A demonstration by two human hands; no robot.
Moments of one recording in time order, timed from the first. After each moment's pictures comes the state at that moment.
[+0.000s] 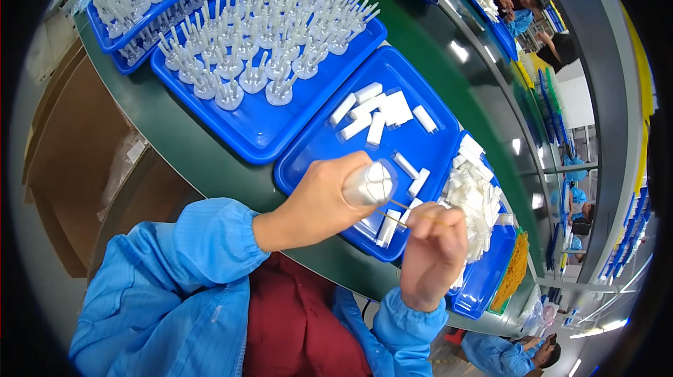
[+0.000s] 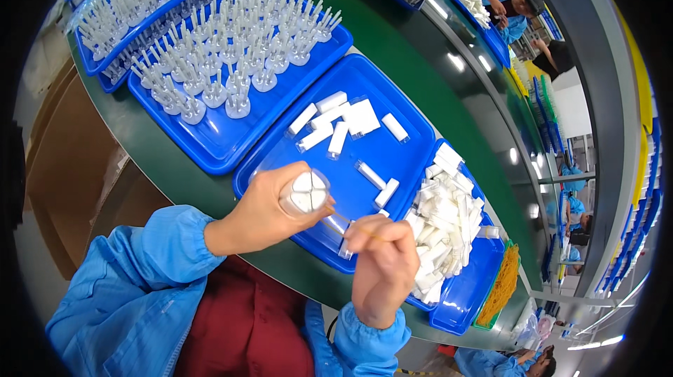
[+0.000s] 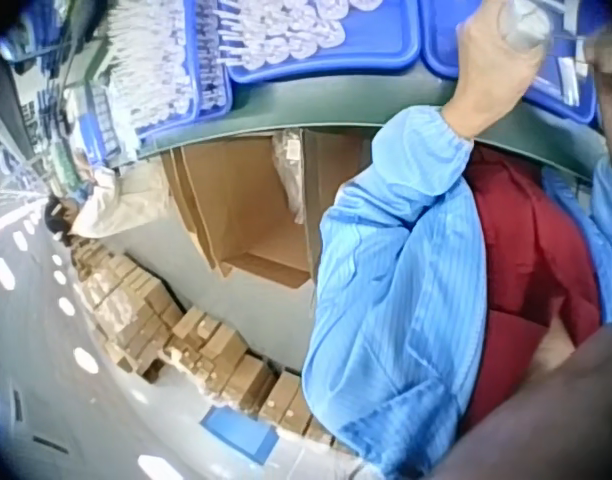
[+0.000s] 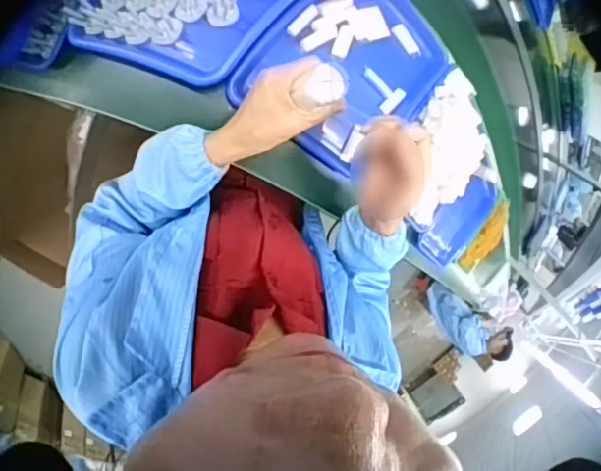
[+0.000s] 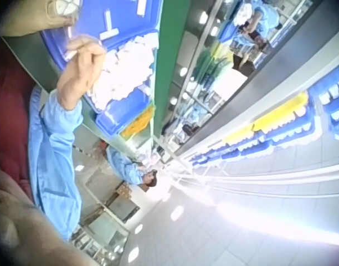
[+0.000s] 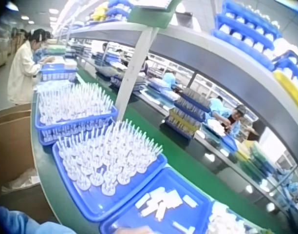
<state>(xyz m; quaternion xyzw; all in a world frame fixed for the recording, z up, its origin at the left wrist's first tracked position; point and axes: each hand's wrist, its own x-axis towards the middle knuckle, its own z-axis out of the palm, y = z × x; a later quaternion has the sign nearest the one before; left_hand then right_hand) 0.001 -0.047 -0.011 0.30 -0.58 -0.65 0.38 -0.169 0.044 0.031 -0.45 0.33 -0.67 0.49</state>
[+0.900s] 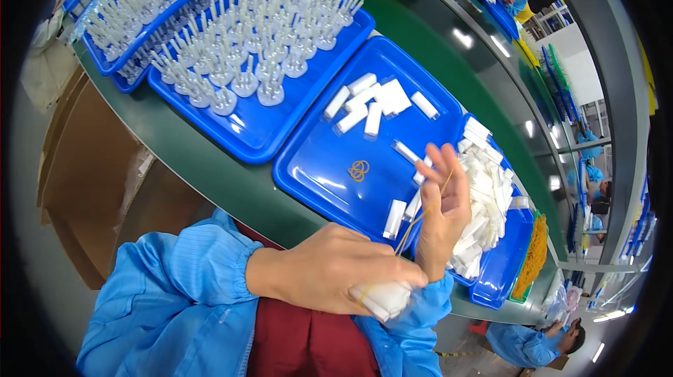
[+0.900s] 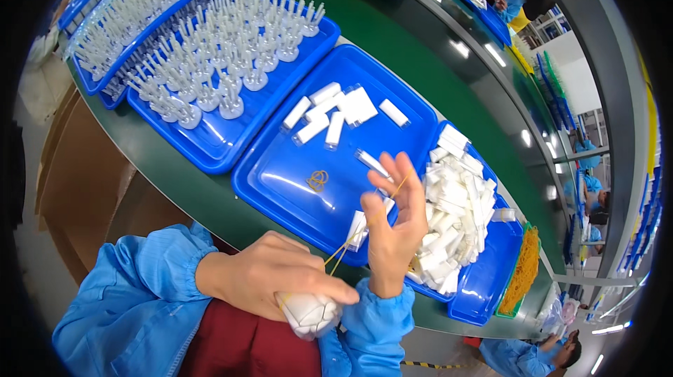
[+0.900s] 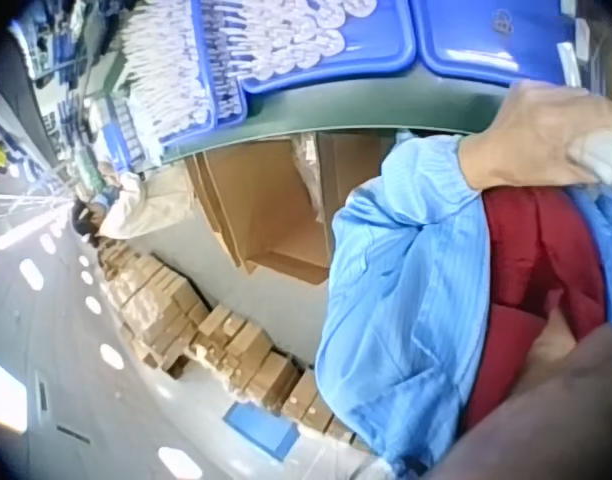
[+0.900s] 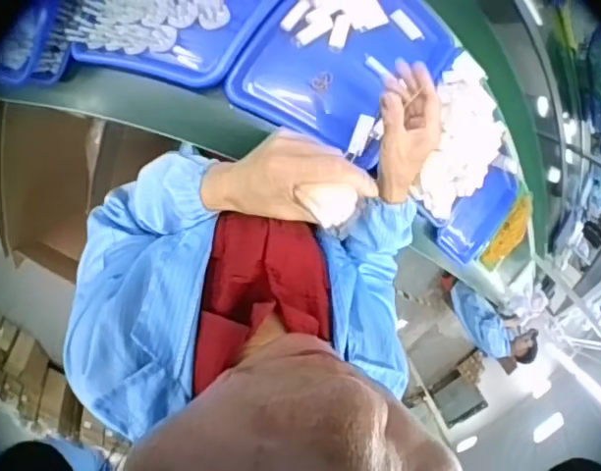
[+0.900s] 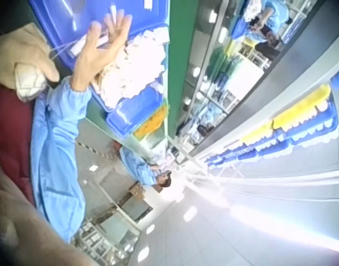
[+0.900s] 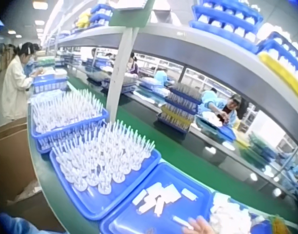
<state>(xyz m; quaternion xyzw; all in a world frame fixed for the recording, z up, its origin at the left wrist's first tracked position) 0.012 -0.007 0.019 0.00 -0.75 -0.53 0.40 -0.173 0.029 0.026 -0.44 0.64 -0.58 0.27</state>
